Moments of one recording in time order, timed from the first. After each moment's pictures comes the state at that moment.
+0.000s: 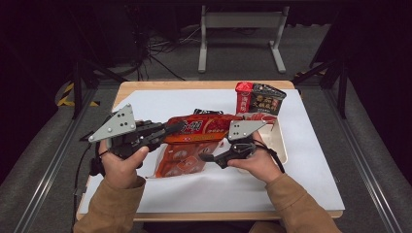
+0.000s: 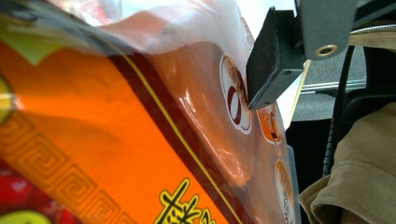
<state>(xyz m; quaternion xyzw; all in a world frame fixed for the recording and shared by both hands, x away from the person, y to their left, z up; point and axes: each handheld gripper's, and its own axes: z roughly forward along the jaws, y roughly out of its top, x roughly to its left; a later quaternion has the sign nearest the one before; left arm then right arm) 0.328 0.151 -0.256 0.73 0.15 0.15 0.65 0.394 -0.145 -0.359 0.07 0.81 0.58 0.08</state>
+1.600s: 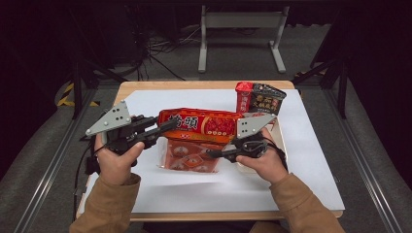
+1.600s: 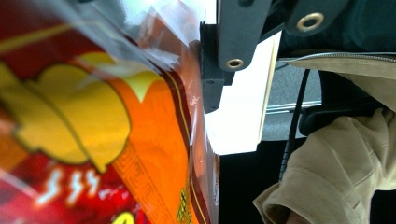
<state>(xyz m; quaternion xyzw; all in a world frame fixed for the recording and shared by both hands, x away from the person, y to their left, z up) 0.342 0.164 -0.262 0.74 0.21 0.14 0.62 0.381 -0.164 -0.326 0.07 0.84 0.54 0.03</state>
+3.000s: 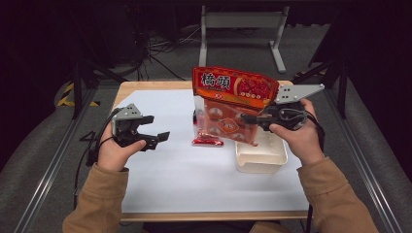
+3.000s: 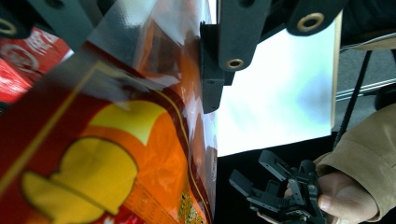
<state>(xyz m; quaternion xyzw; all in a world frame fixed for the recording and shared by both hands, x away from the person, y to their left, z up) 0.401 0.188 -0.324 0.81 0.33 0.12 0.48 0.398 -0.239 -0.252 0.17 0.83 0.52 0.14</state>
